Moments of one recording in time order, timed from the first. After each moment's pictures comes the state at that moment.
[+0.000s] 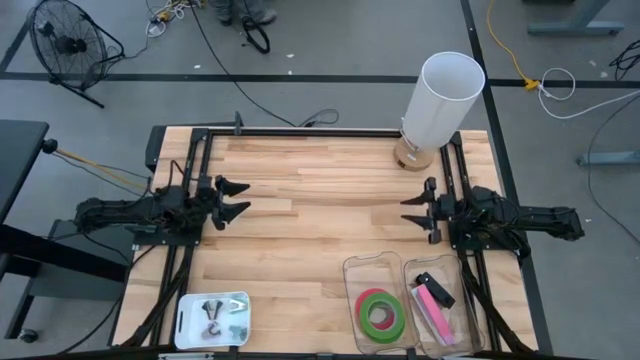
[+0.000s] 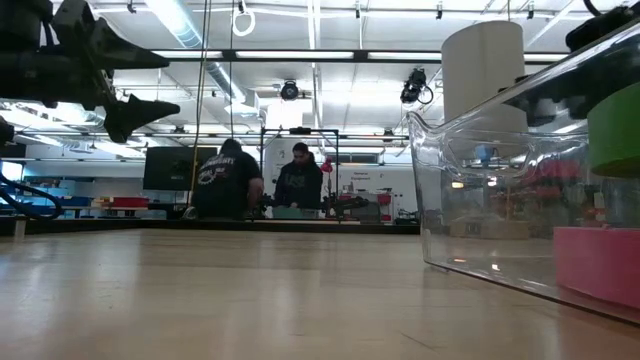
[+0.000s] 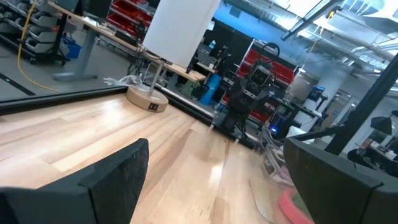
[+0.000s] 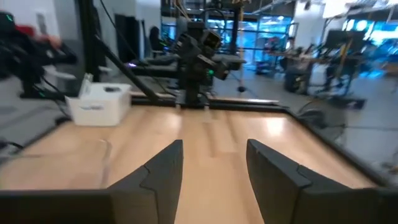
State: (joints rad) left arm 0.00 0.00 0.01 0.07 -0.27 -0.46; right arm -0.05 0.02 0.02 0.02 -0.06 -0.08
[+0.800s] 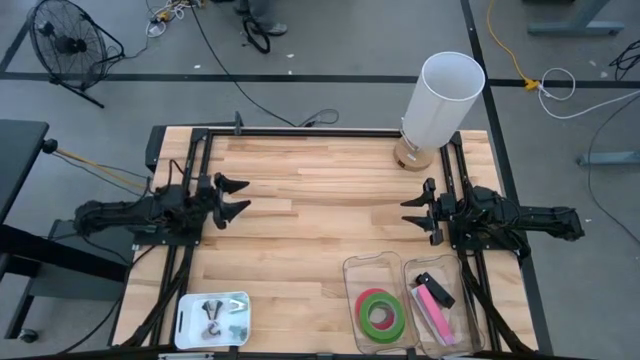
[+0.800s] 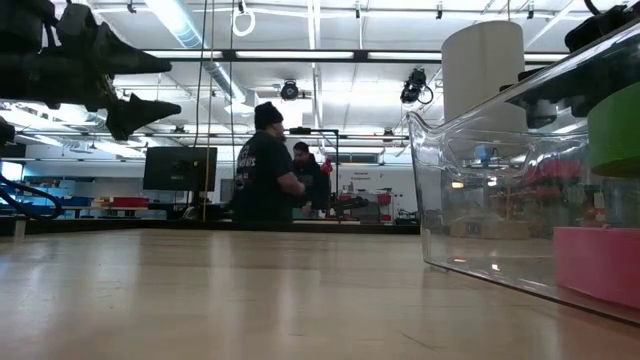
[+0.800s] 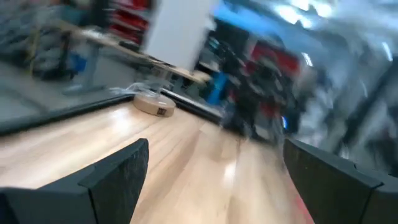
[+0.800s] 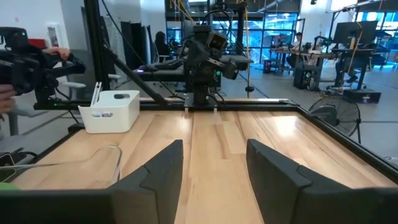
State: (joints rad) left arm 0.04 0.00 0.01 0.07 -0.24 -0.39; right arm -0.05 0.02 0.02 0.03 -0.09 -0.01
